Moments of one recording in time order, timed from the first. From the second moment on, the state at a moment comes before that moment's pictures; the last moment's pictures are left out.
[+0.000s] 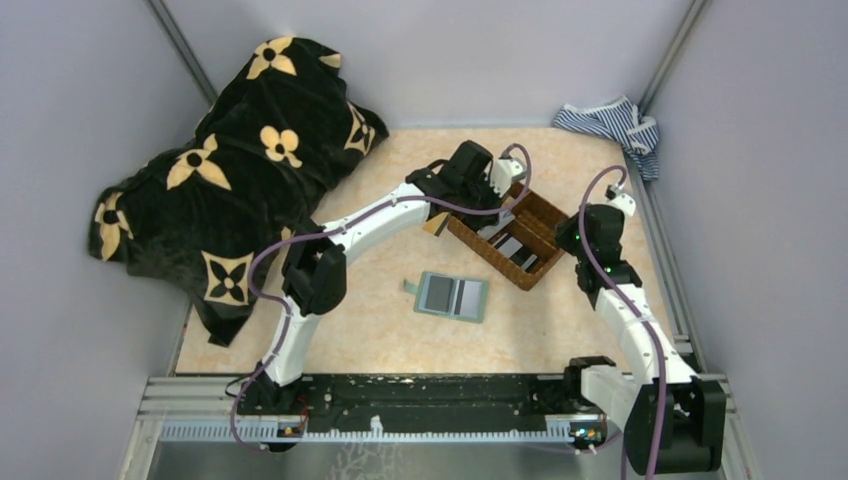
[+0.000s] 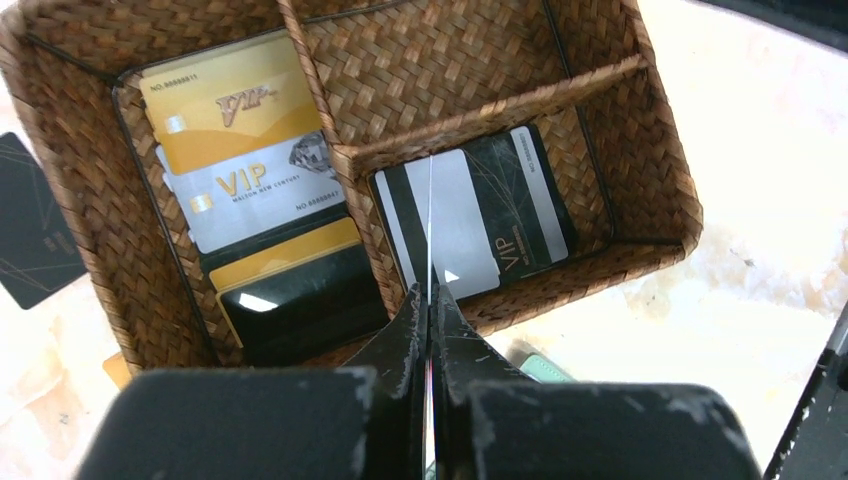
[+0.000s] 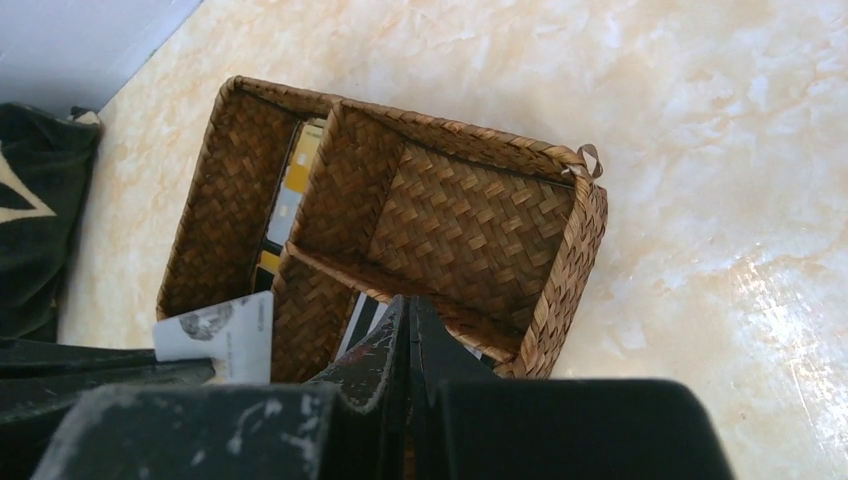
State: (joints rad) left arm -0.85 2.18 1.95 -0.51 0.28 0.09; right arm 0.04 0.98 0.60 -0.09 0.11 0.63
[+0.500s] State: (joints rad) left arm -0.88 2.28 2.18 -0.71 0.19 0.07; right arm 0.04 1.04 0.58 -0.09 0.27 0.64
